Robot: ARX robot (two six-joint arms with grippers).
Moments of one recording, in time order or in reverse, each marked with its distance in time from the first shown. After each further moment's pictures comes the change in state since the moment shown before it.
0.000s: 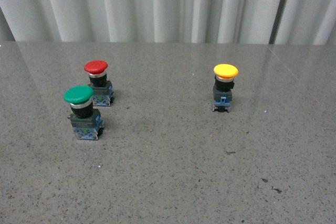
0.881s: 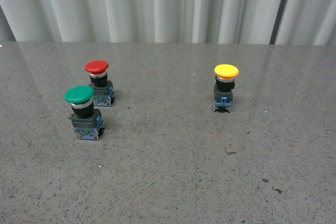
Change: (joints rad) left arm 0.000 -0.045 0.000 0.001 -0.002 0.000; right arm 0.000 0.000 0.000 0.000 0.000 0.000
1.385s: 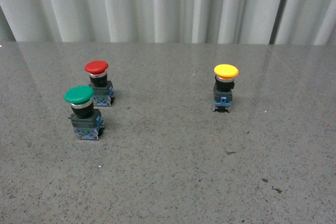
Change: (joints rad) left arm 0.000 0.000 0.000 0.000 0.000 0.003; right arm 0.014 0.114 0.032 -0.040 0.101 0.108
